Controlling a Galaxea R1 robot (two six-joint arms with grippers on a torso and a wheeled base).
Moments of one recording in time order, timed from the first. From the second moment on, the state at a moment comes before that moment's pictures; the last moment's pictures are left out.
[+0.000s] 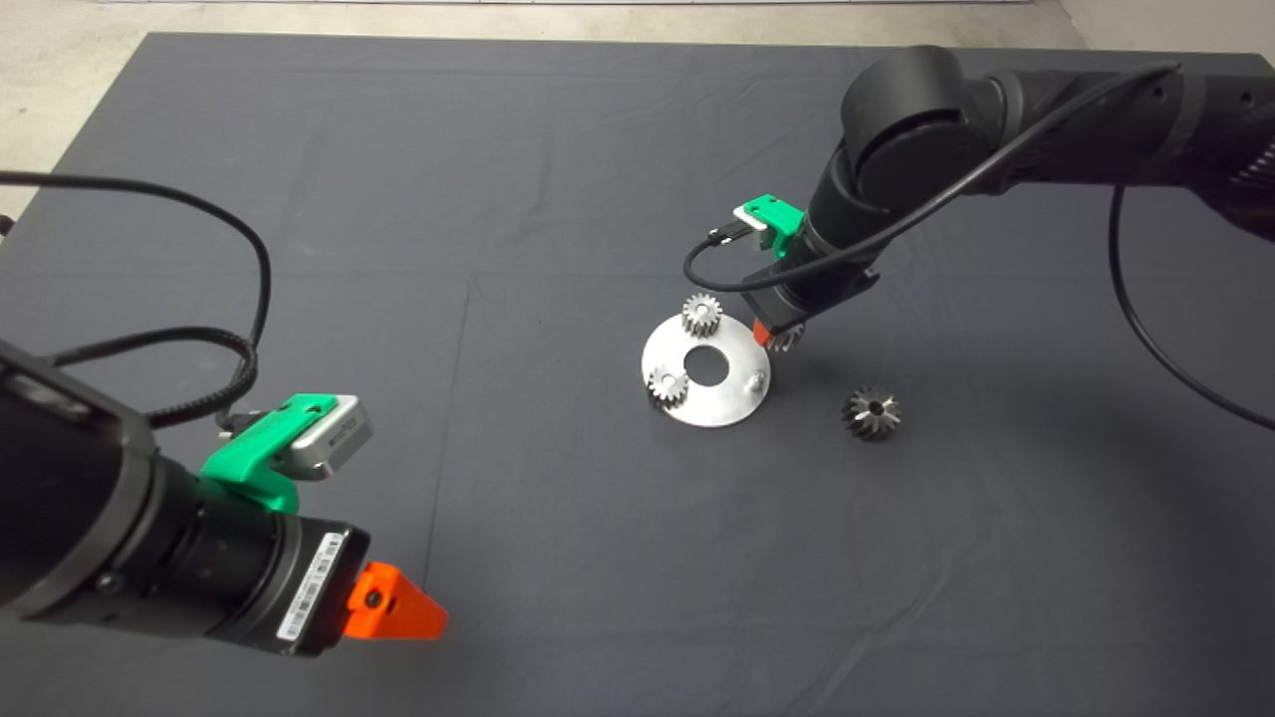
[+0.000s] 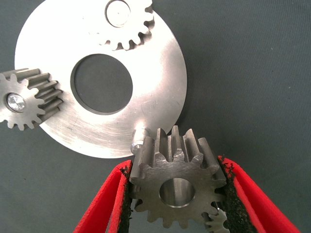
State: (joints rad) left arm -0.64 2.06 -0.36 -0.02 1.26 -1.52; right arm 0.46 2.69 -1.21 -0.26 -1.52 1.05
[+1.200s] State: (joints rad) left arm -0.64 2.06 -0.36 -0.02 1.26 -1.52; right arm 0.42 2.72 -1.22 -0.26 -1.51 1.07
